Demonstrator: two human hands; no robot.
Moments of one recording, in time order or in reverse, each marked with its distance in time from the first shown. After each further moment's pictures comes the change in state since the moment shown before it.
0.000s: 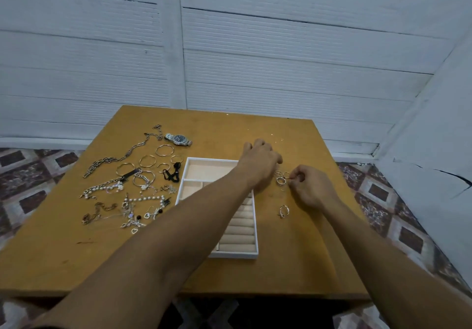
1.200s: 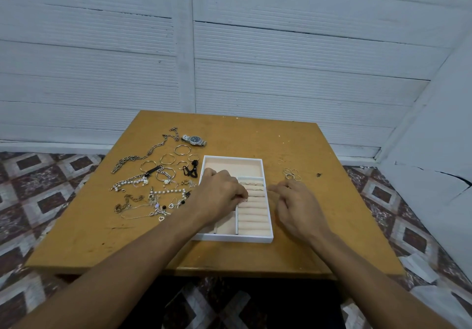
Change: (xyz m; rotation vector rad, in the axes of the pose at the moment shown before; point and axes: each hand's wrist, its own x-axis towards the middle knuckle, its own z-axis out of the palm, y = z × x) left_hand -0.158 -0.054 -0.018 -0.083 0.148 0.088; right_hand -0.092 -0.037 0.035 -0.109 0.167 -0.478
